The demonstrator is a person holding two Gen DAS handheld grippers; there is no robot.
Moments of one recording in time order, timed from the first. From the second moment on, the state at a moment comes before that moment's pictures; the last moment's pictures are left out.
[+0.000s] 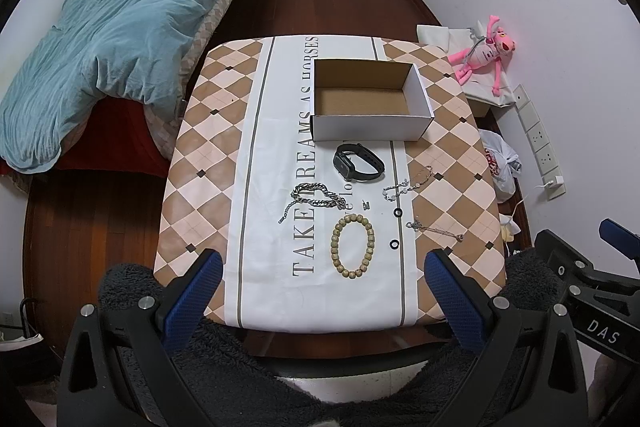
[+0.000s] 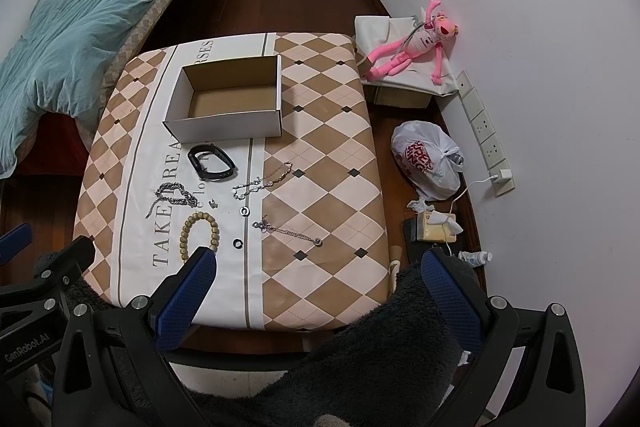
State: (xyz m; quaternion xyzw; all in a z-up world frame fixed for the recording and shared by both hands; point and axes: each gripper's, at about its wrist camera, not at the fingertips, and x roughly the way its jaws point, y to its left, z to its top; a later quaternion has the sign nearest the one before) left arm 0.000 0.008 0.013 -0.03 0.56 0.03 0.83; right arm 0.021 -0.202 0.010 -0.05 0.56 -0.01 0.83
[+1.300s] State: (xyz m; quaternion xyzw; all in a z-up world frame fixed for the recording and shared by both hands) left arm 0.055 0.006 -0.150 0.01 0.66 0.03 0.75; right arm 0.085 -0.251 -0.172 0.00 0.65 -0.05 0.76
